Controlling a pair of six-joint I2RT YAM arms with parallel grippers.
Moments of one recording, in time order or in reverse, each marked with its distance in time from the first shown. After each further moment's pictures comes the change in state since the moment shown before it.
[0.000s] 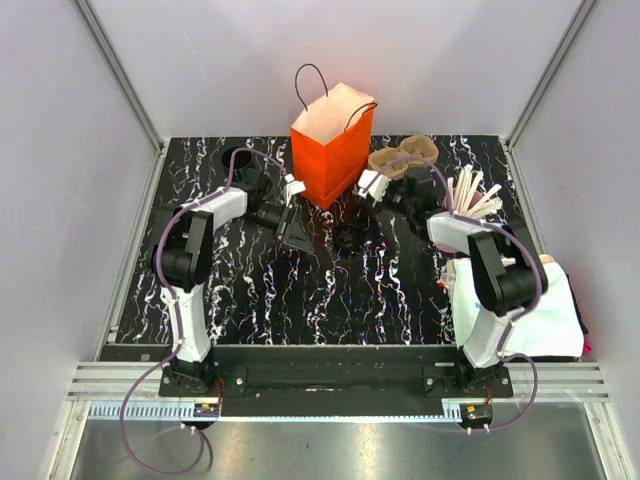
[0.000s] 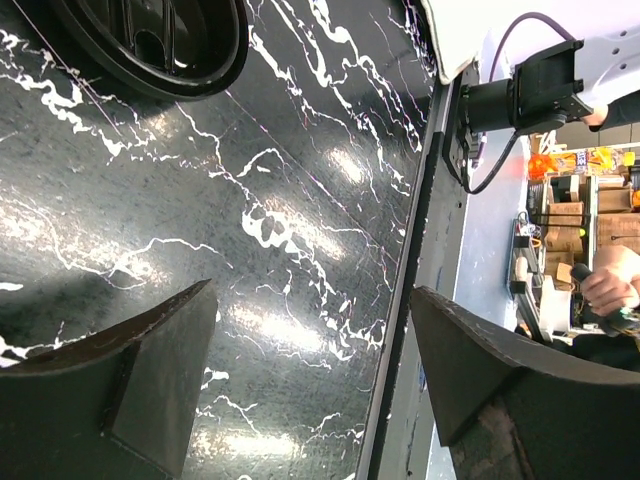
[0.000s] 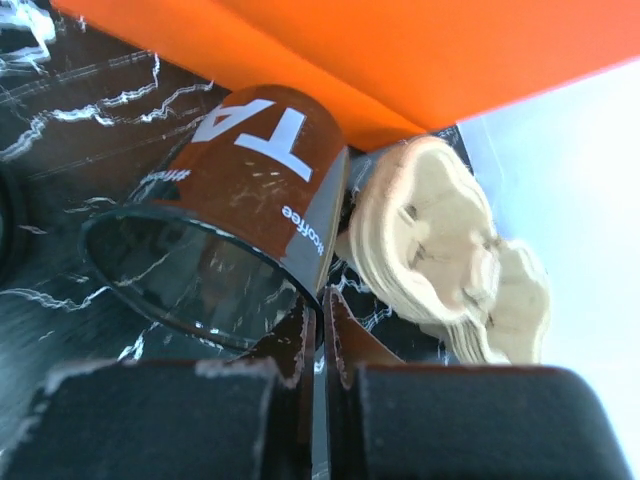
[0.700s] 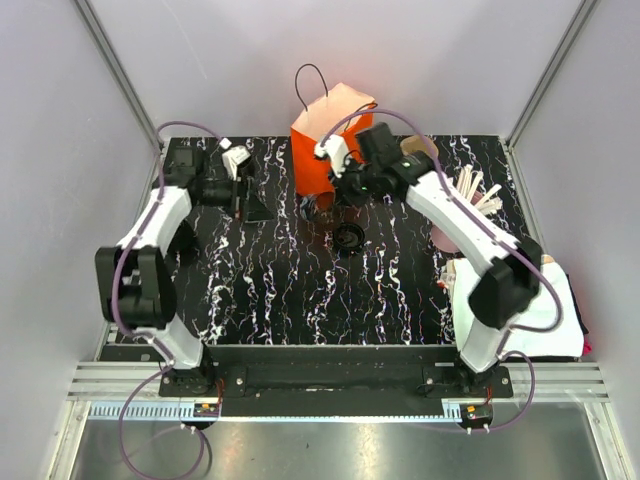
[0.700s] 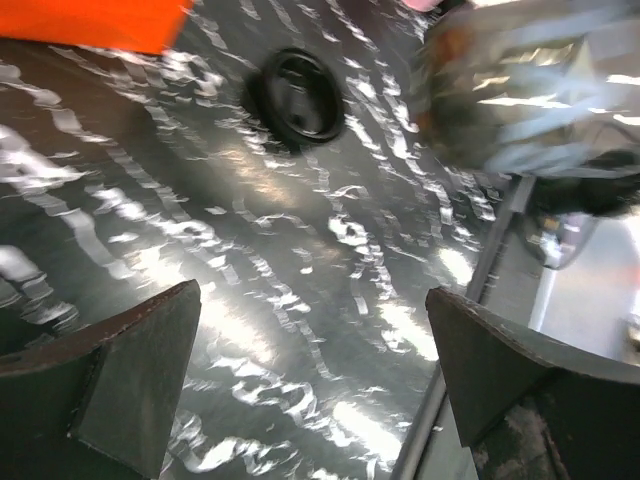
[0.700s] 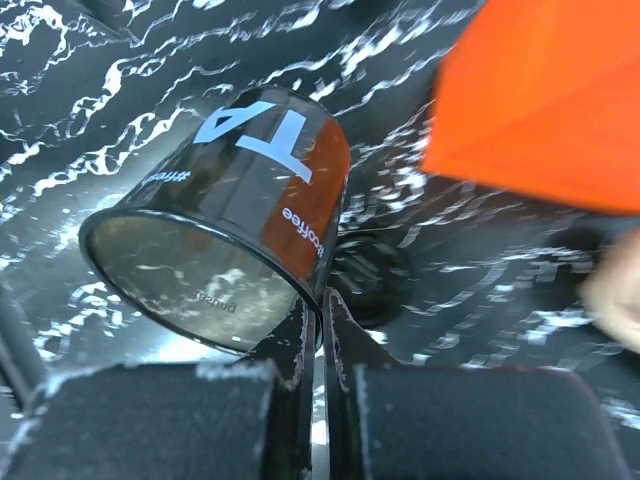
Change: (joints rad) left arm 0.241 -0.334 -0.044 0.033 -0.125 -0.024; right arm 0.273 -0.124 0.715 -1.170 -0.087 0.549
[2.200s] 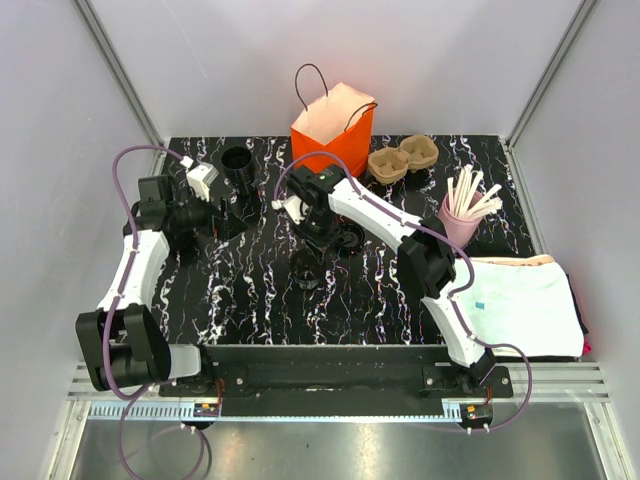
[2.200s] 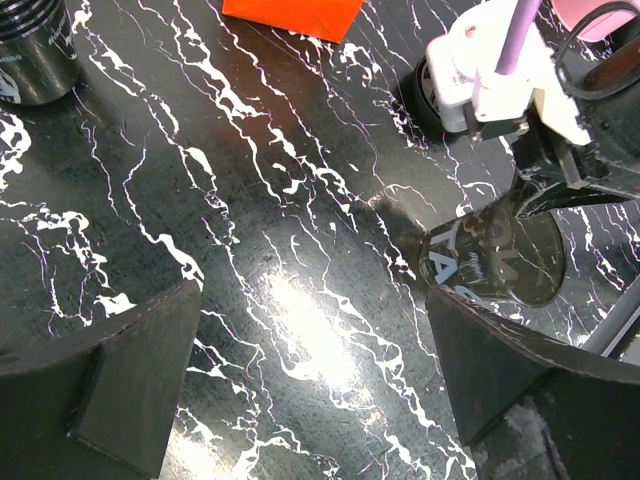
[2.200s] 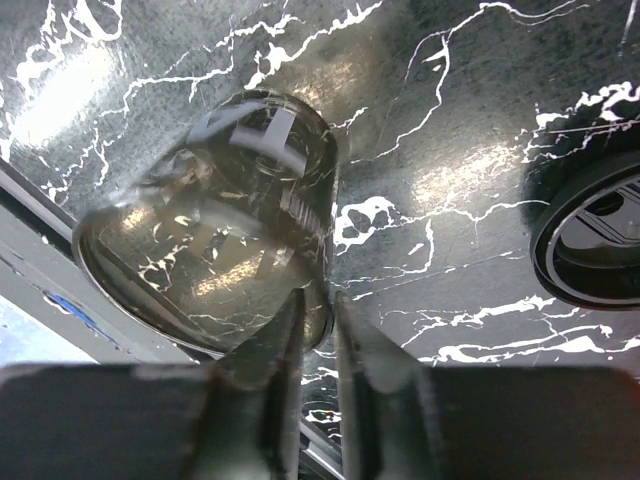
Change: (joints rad) left arm 0.165 -0.386 -0.338 0.196 -0.232 -0.003; right arm 0.212 0.567 0.440 -0.560 0.121 0.253
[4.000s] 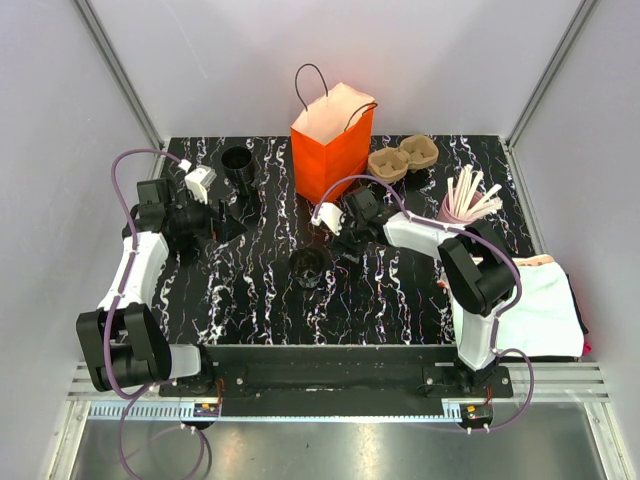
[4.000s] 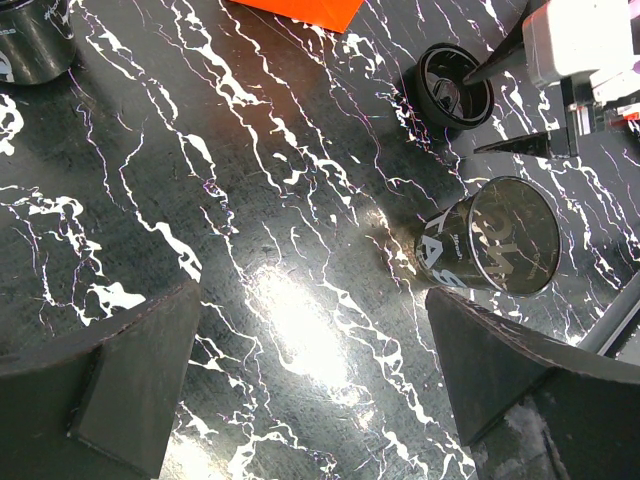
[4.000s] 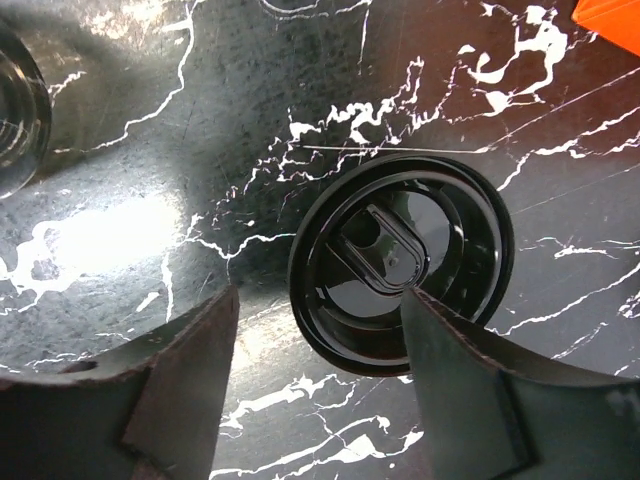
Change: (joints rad) left arm 0.019 0.000 -0.027 0.010 0.013 -0.004; right arm -0.178 -0.403 -0.946 1.019 0.033 -0.473
